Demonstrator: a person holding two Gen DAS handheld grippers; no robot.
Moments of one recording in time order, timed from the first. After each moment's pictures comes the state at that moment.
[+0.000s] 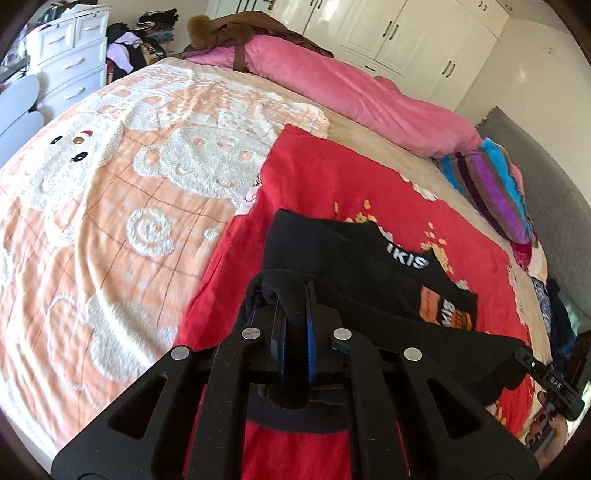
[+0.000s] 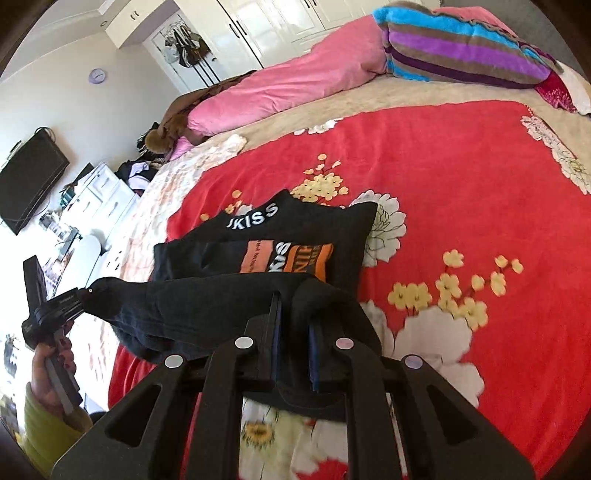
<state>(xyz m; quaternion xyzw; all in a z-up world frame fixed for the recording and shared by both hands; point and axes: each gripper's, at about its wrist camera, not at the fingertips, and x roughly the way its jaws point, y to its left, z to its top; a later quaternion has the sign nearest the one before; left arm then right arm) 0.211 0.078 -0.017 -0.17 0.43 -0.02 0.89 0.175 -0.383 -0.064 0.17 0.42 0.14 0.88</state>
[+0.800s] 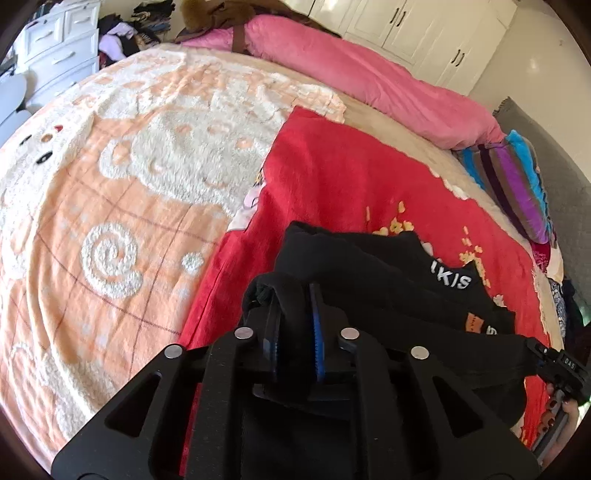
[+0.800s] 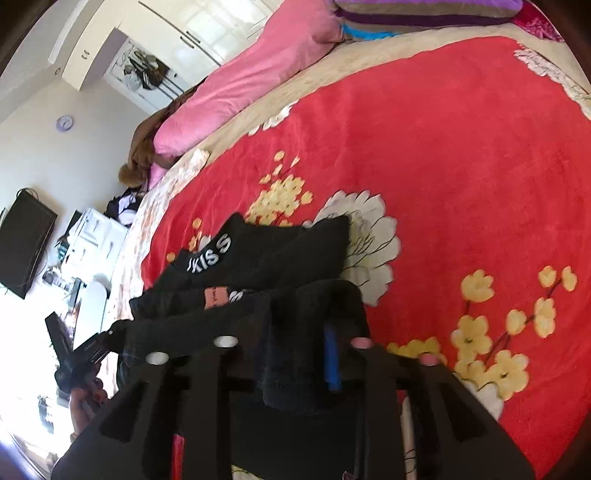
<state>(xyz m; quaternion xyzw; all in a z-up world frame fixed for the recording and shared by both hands) 0.282 0.083 -0.067 -0.15 0.44 -0.03 0.88 0.245 -0.419 -0.115 0.27 0.44 0.12 0.85</state>
